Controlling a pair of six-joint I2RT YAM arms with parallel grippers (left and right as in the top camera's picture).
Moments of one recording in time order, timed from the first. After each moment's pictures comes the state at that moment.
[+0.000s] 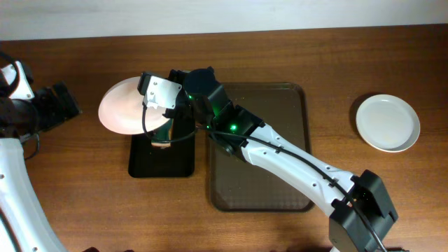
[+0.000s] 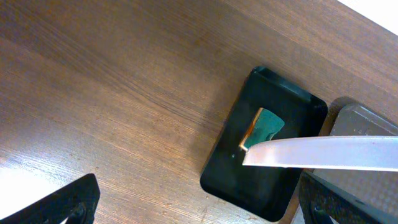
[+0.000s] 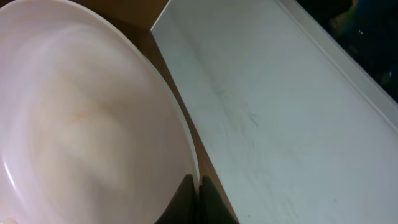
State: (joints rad) left arm 0.38 1.52 1.93 -1.45 0.10 -0.13; right arm 0.79 1.82 1.50 0.08 -0.04 -0.69
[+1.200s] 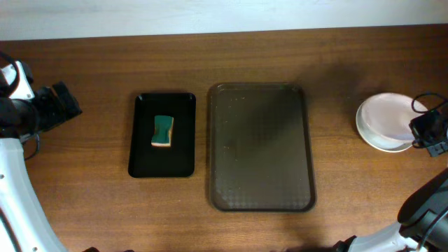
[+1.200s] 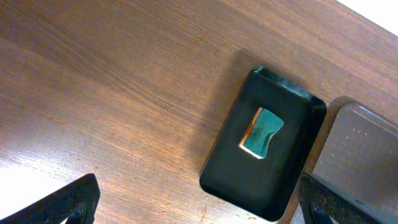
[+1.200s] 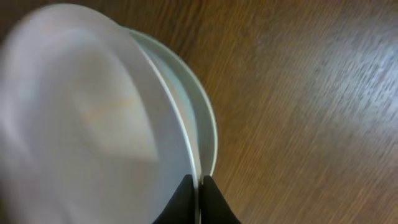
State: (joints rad) left arm 0.38 1.52 1.93 -1.45 0.10 -0.13; right arm -0.69 1.80 1.38 -0.84 0.03 0.55
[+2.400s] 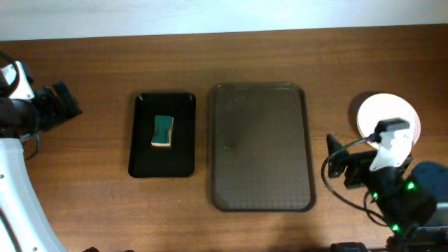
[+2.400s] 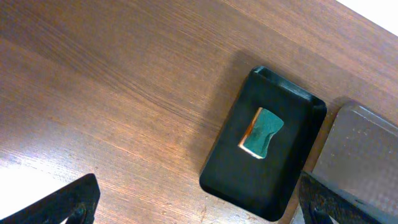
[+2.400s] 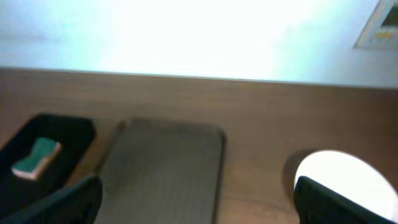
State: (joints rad) left arm 0.38 1.52 1.93 -1.45 0.10 -0.13; right arm -0.01 0.62 1.01 -0.76 -0.16 -0.01
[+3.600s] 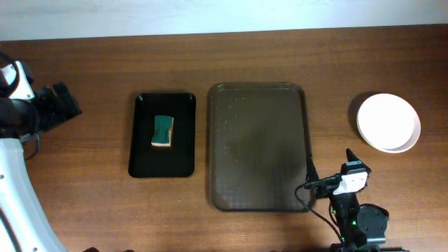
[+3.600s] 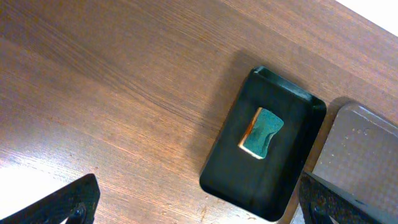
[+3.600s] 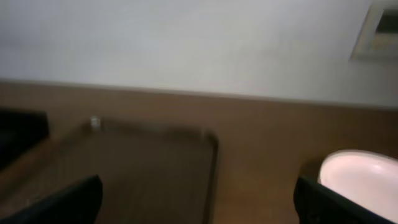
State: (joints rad) left arm 0.38 1.52 1.93 -1.45 0.10 -0.13; right arm -0.01 0.01 0.01 -0.06 -0.13 -0.03
